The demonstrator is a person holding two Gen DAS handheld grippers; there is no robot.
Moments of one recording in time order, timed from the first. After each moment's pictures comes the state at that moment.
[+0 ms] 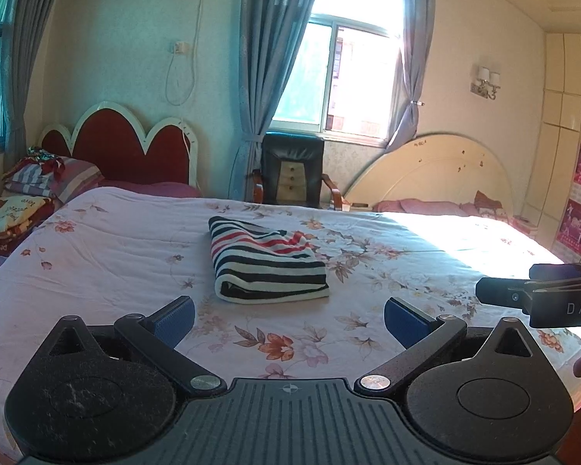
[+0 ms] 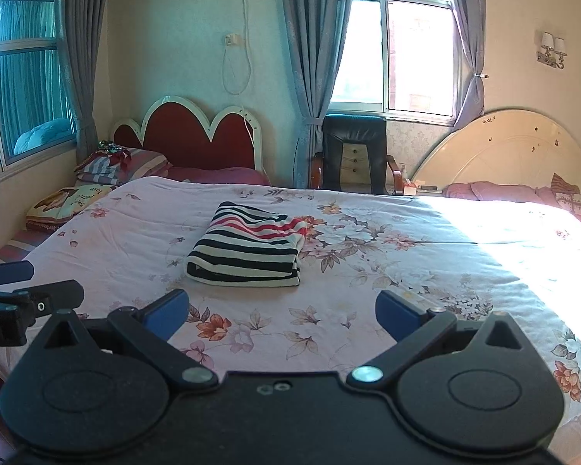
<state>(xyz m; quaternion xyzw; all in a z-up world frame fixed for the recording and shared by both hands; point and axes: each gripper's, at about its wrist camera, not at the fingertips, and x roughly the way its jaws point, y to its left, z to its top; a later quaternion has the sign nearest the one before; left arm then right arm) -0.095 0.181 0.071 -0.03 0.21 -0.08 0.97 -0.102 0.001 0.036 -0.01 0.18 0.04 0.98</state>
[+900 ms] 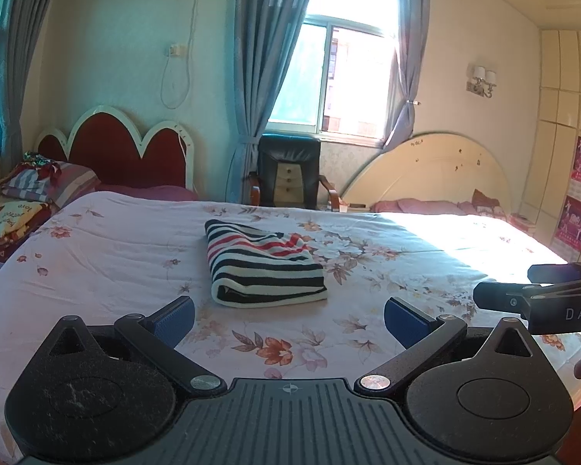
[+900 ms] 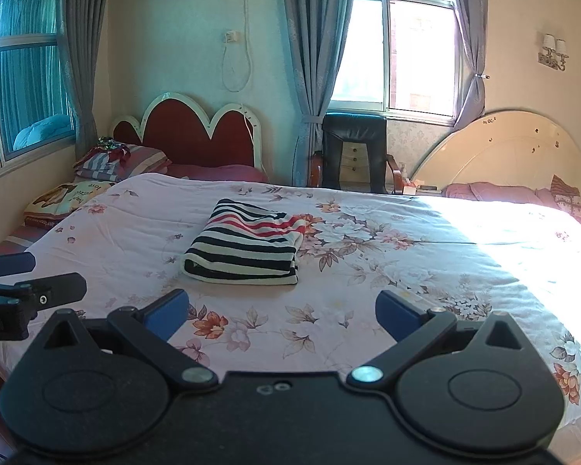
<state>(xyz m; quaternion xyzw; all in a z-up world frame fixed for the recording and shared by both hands) -0.093 0.178 0.072 -0.03 0.20 -0.08 0.98 -0.099 0.000 0.033 -0.02 0.19 0.04 0.98</state>
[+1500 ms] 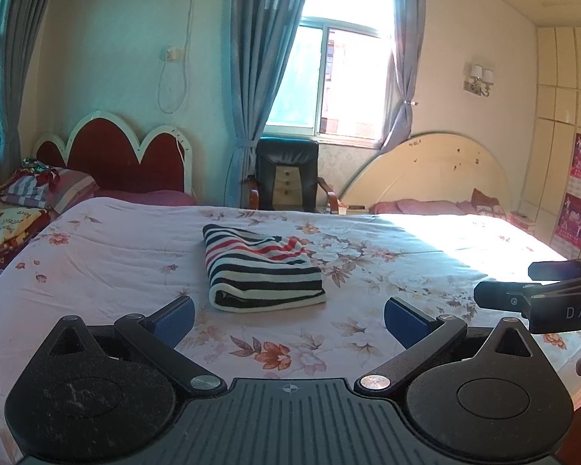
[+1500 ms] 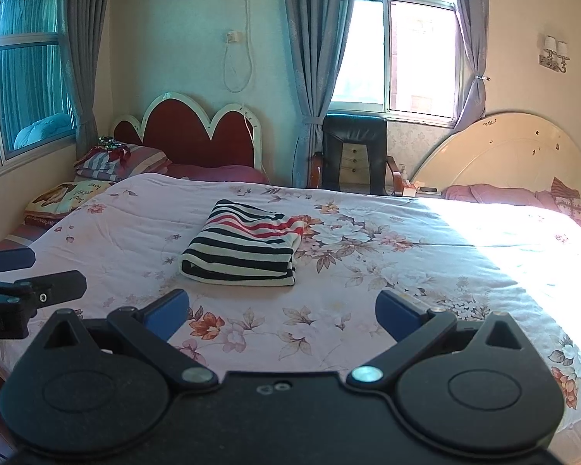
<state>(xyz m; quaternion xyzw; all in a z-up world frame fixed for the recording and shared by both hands) -0.090 0.173 0.073 -0.02 0.20 -0.08 0.98 -0.098 -0.006 0.035 -0.02 0.19 0.04 0.98</state>
